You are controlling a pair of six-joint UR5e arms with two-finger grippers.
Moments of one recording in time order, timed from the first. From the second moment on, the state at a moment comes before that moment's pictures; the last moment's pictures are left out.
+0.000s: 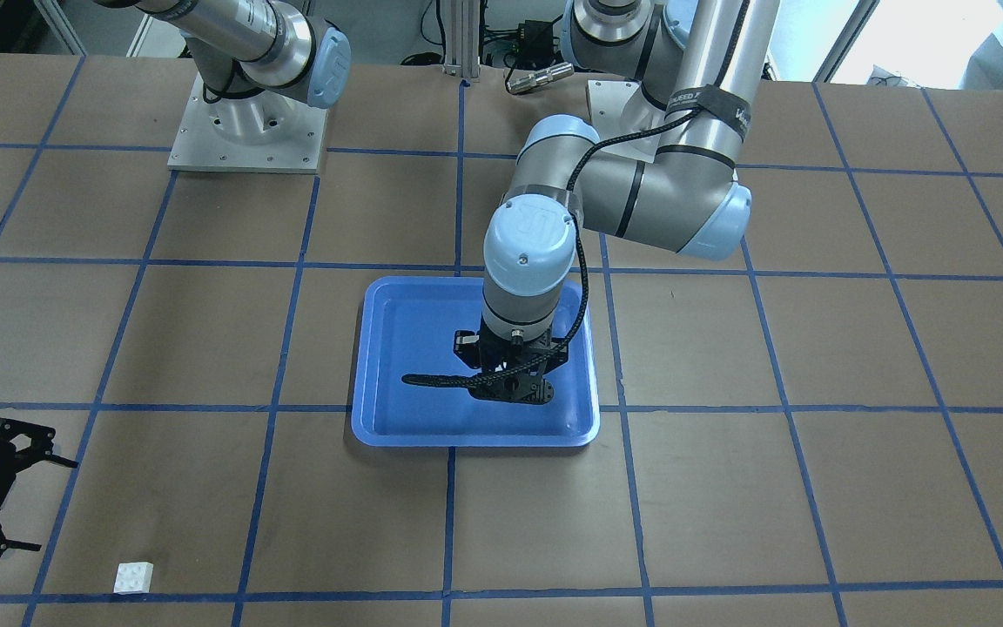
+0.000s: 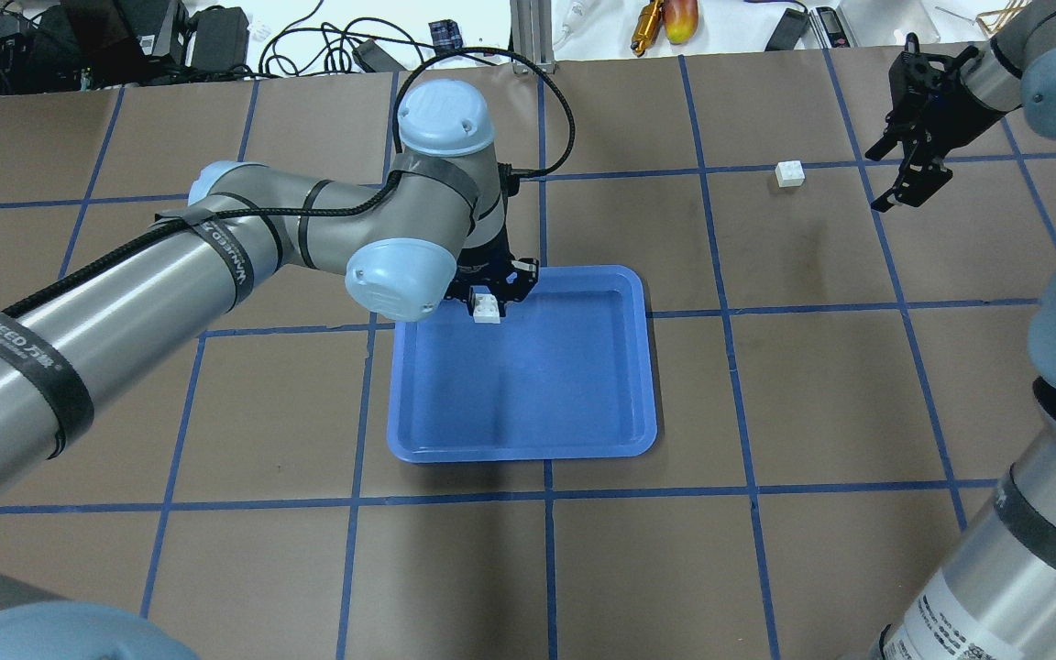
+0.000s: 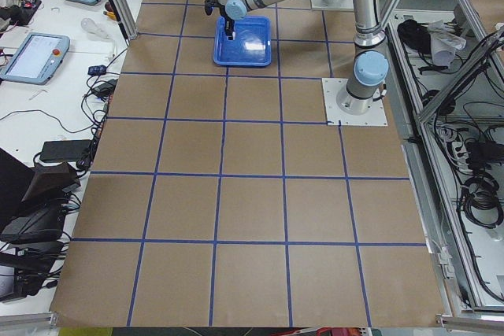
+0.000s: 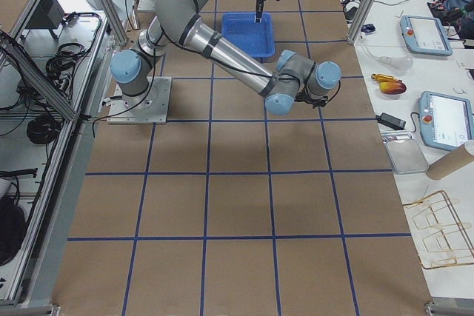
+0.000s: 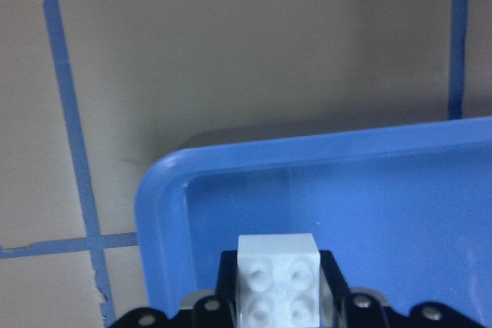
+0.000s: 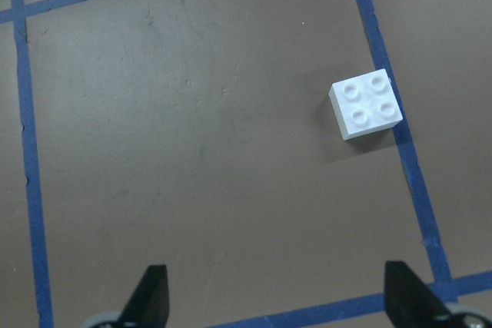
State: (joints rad) left arm -1.89 -2.01 -1.69 -1.06 1.56 -0.25; right arm 1.17 -0.92 1.34 -1.86 -1.27 -1.81
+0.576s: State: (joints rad) left arm -1.92 -2.02 -1.82 -0.90 1.56 -0.34; right arm 1.20 -0.82 1.23 -1.85 -1.23 -1.96
